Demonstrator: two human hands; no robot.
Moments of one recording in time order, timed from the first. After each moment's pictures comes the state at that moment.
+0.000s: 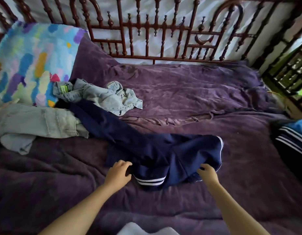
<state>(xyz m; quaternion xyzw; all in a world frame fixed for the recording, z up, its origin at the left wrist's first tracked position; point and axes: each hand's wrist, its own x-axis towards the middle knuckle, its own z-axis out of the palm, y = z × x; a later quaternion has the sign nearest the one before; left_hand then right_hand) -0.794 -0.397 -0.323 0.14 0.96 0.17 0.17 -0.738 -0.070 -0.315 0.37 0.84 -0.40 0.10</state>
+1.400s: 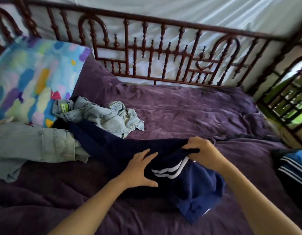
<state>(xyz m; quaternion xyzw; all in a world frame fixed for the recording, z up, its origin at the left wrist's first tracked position) -0.893 -0.378 -0.239 0.30 0.88 0.30 0.21 -0.856 -0.145 -0.119 -0.10 0.95 -0.31 0.01</state>
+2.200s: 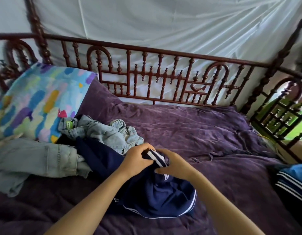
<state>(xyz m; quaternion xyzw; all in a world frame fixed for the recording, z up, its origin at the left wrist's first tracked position) -0.889 -0.377 -0.135 0.24 0.81 0.54 0.00 -0.863 -0.205 -0.125 -0.08 0.93 -0.34 0.12</state>
